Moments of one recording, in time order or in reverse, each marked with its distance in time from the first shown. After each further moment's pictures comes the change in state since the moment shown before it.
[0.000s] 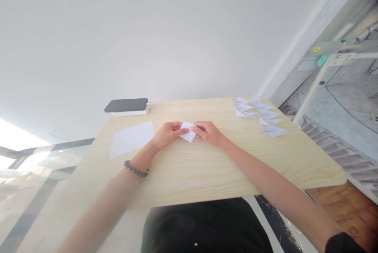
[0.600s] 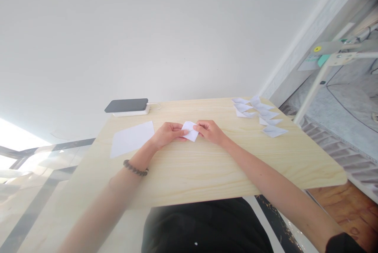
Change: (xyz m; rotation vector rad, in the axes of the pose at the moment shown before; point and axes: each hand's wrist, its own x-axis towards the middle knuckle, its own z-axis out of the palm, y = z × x) left_hand -0.001 0.000 -0.006 0.007 -0.048 -0.056; right_hand 0.002 0.004 -0.003 0.046 0.015 0.004
